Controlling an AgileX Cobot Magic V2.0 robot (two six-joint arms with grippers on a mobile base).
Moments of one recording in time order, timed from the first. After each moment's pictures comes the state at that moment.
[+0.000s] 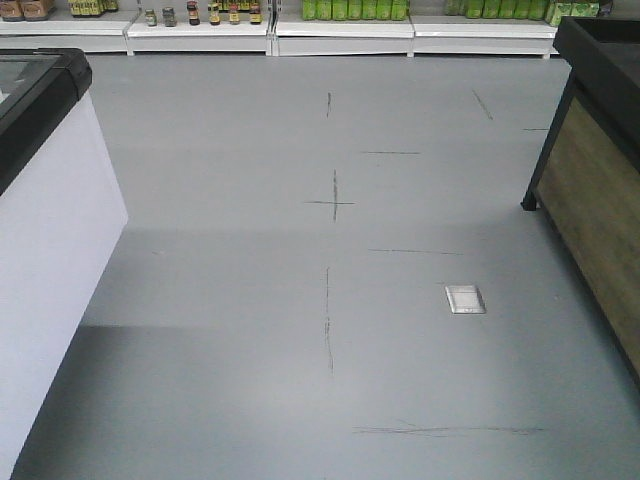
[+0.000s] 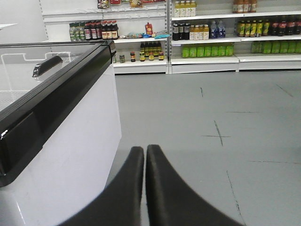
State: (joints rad) left arm 0.11 -0.01 0.03 0.07 0.18 -0.04; right arm 0.06 -0.01 0.03 -0.21 0.33 0.37
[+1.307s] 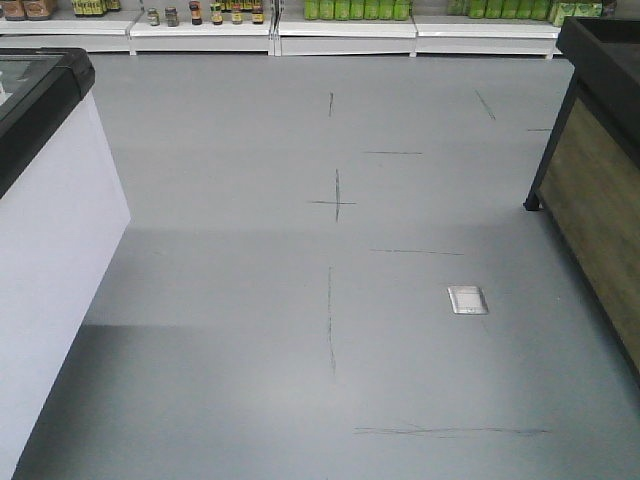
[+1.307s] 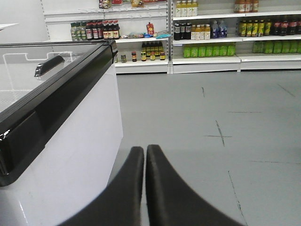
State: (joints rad) left arm 0.11 -0.01 0.03 0.07 0.18 -0.04; right arm 0.06 -0.01 0.03 -0.21 0.33 0.37
